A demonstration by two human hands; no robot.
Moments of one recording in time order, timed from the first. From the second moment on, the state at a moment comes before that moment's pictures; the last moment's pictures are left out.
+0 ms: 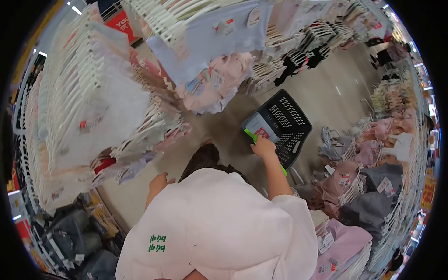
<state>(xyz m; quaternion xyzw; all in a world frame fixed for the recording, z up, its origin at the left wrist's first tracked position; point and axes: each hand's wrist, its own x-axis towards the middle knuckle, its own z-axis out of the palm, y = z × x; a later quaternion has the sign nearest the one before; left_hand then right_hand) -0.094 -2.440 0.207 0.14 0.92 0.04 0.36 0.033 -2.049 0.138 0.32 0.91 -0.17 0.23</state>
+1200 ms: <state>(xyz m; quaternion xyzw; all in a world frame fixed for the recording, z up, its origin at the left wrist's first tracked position) -0.206 -2.347 0.193 0.18 0.72 0.59 0.32 -0.151 -2.029 0.175 0.16 0.87 -0.26 -0.38</state>
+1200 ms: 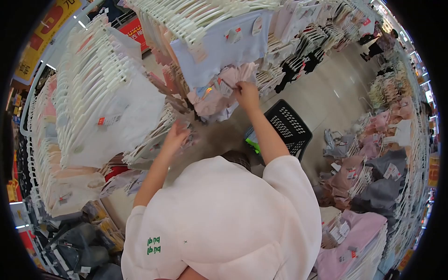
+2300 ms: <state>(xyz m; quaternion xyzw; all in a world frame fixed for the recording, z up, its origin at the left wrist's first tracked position) -0.219 -2.255 0.184 0.08 0.59 0.78 0.21 -0.206 -1.941 0.181 -0.12 0.94 -0.12 -0.31</state>
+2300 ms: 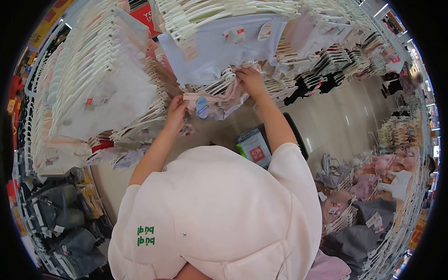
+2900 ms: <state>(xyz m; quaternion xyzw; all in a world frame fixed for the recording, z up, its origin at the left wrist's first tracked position) -0.237 -2.274 0.176 0.11 0.69 0.72 0.00 -0.153 -1.922 0.234 0.00 0.89 -0.45 -0.07</state>
